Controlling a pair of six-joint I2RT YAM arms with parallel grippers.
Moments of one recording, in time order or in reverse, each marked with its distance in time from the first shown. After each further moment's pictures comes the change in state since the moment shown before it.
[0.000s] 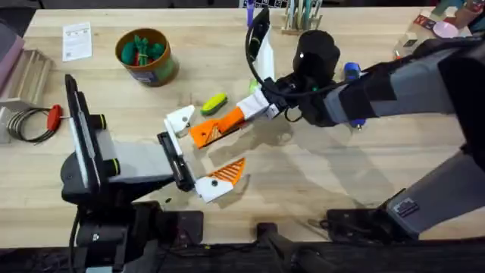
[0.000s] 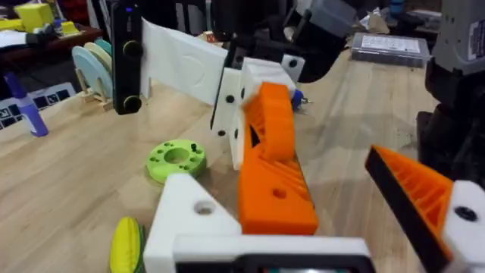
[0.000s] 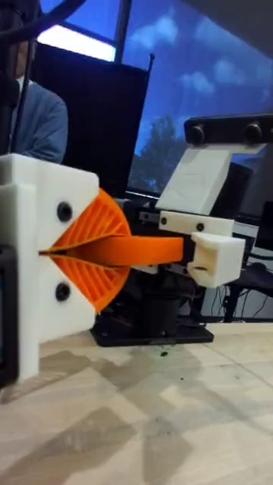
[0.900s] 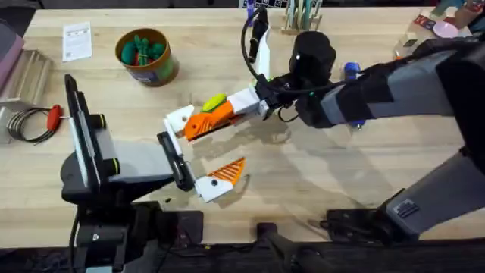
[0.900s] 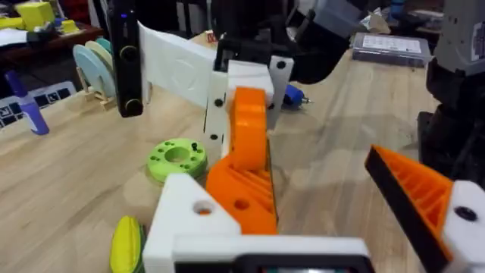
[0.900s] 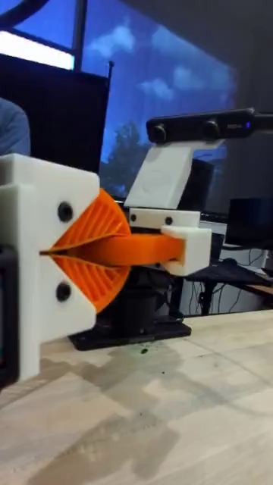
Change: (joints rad) left arm 0.000 0.000 0.000 -0.001 -0.002 -0.003; right arm 0.026 0.000 0.006 0.003 0.134 0.086
